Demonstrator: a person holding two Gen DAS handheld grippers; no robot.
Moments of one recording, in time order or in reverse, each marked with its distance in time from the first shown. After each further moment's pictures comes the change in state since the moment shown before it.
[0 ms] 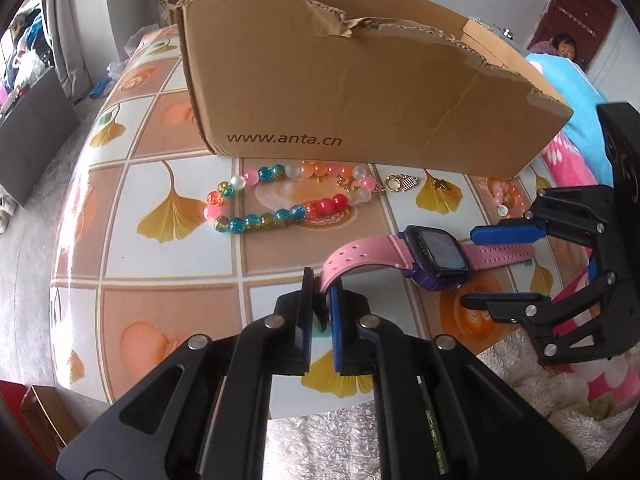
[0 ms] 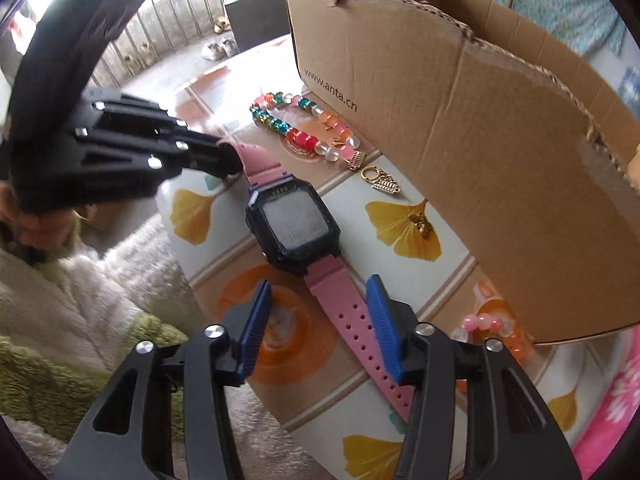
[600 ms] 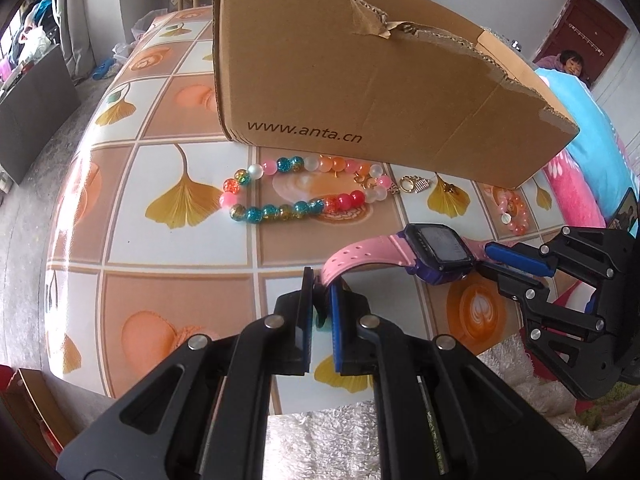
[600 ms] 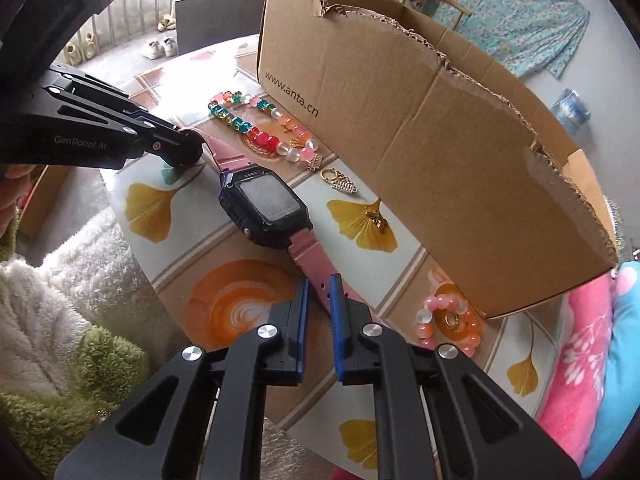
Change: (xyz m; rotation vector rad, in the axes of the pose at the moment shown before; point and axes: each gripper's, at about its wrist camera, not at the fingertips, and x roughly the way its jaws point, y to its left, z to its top) left arm -0.003 0.016 -0.008 -0.056 0.010 -0.023; right arm -0.012 0.028 -0.011 0.022 -0.044 -0.320
